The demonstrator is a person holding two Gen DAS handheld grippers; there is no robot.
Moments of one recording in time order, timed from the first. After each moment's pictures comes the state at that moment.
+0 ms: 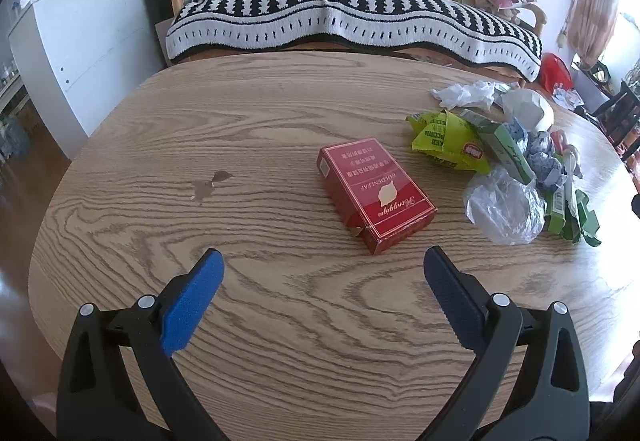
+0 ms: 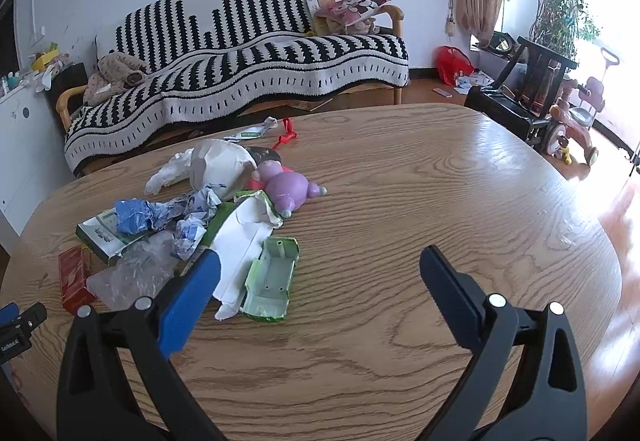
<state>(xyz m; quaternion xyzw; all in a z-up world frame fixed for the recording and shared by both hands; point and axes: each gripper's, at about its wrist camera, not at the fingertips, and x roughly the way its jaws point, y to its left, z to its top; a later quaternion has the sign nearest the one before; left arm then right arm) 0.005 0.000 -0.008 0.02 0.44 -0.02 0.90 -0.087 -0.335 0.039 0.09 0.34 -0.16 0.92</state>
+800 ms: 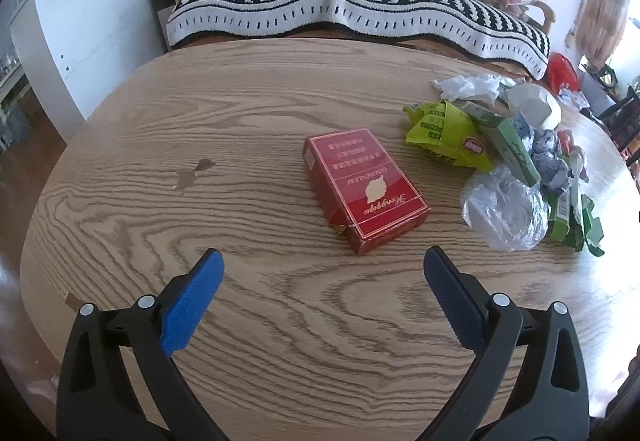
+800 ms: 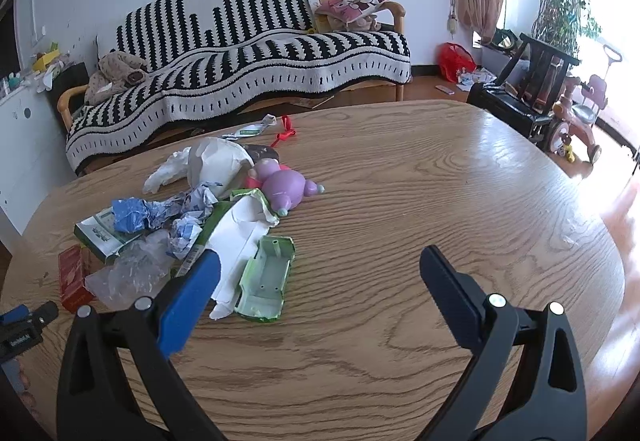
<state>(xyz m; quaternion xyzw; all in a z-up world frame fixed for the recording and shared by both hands) 0.015 -0.017 -0.019 0.01 0.44 0.00 0.90 -0.086 -0.349 0.038 0.12 0.34 -0.15 0.92</state>
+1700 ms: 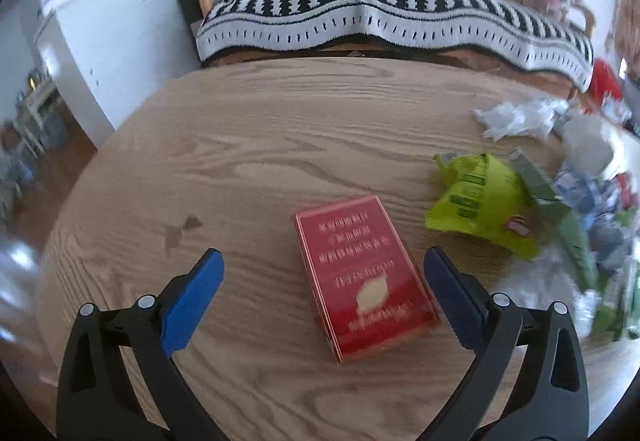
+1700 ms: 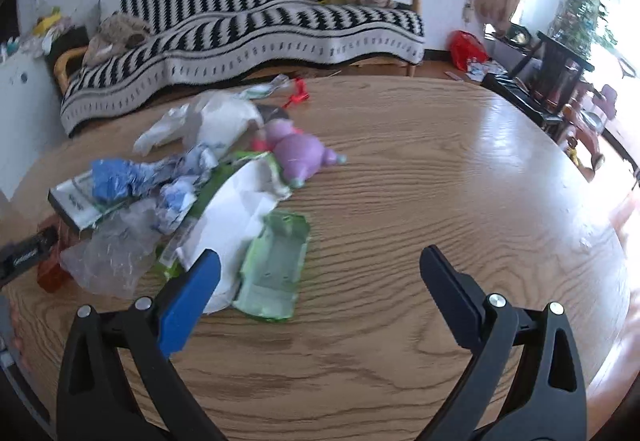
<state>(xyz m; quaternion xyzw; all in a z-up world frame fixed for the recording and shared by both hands) 0.087 -0.044 -0.028 0.03 0.43 0.08 0.90 -0.047 -0.323 0.005 0.07 0.41 -0.14 0.90</state>
